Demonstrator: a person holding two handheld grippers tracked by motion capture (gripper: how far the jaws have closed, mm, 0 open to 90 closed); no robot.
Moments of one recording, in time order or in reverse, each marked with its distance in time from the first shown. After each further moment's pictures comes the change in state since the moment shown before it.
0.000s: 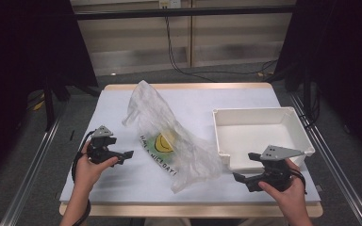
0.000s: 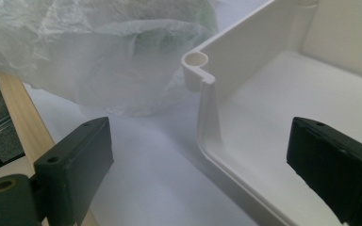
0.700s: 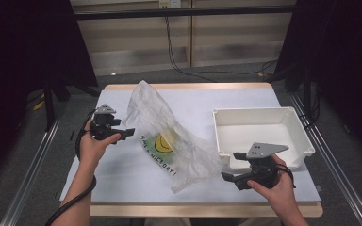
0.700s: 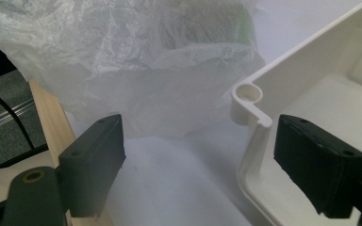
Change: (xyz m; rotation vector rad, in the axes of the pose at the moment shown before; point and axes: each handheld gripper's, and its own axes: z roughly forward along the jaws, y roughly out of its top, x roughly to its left) left arm 0.023 0.056 0.010 -0.031 0.063 -0.003; right arm 0.018 0.023 0.018 0.028 0.087 -0.071
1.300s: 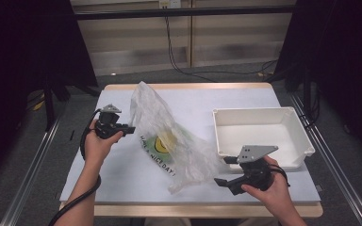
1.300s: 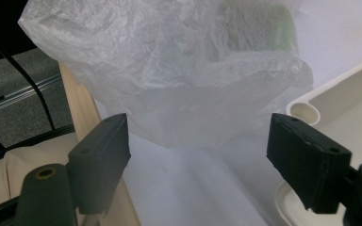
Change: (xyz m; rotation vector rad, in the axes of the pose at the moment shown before) left arm -0.011 0.006 0.004 0.061 -0.069 -0.022; right arm 0.017 0.012 0.007 0.045 0.083 -0.083
